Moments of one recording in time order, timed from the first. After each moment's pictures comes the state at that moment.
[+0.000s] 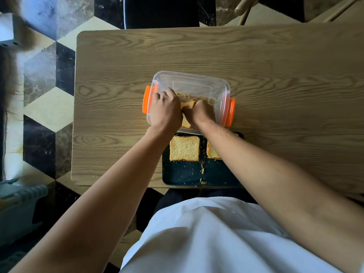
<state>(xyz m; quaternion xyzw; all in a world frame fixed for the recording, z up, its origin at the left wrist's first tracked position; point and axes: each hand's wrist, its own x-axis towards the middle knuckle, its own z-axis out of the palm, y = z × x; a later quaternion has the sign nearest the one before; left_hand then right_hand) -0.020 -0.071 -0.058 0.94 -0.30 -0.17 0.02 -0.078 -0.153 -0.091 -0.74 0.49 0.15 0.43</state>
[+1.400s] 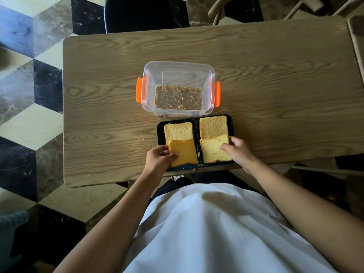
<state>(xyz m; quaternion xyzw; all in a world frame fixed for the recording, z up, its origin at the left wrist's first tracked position) -0.131 0.080 -0.085 0.72 0.07 -0.49 0.48 -0.301 -0.123 -0.095 -0.60 0.54 0.08 0.59</state>
